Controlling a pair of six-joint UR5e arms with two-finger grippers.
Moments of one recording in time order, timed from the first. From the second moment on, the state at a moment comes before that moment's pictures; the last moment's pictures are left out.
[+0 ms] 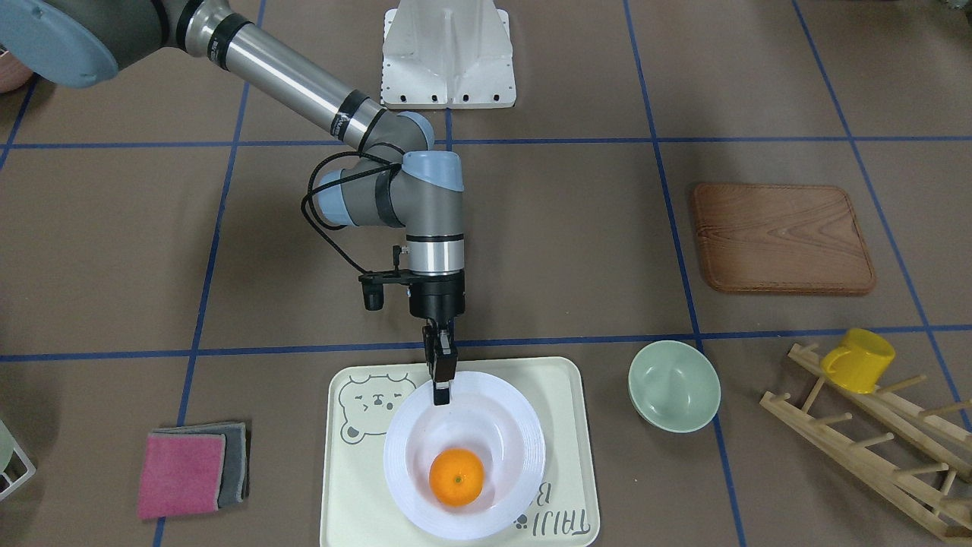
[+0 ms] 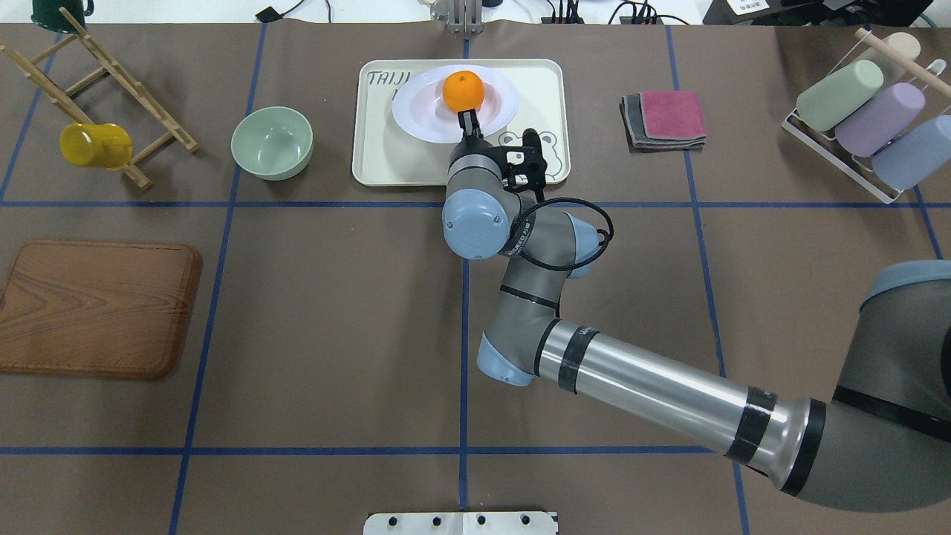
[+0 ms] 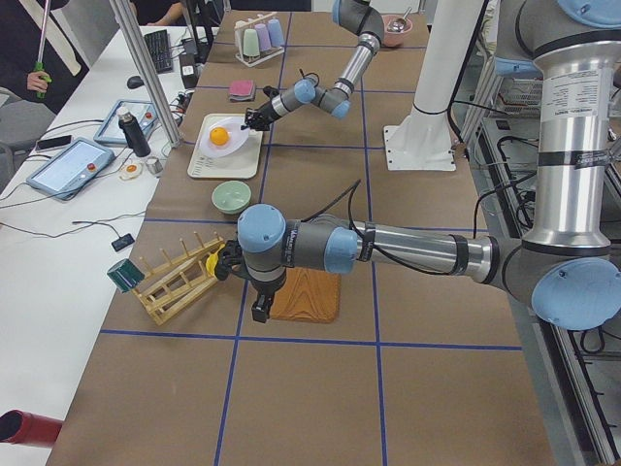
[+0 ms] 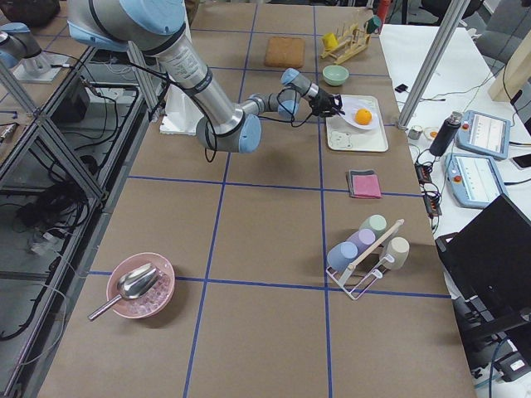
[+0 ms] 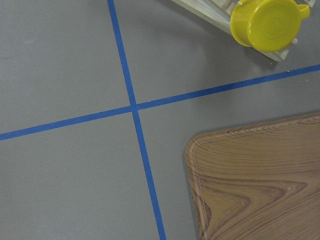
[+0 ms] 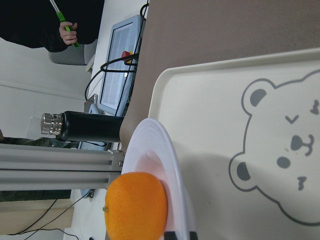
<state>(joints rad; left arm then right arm) -1.55 -1.53 -1.74 -1.57 -2.41 0.12 0.49 -0.61 0.95 -0.87 1.00 2.53</state>
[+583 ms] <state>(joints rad) -1.55 -1.48 -1.74 -1.63 -2.41 0.12 0.56 -0.82 1.39 -1.08 1.33 2.00</state>
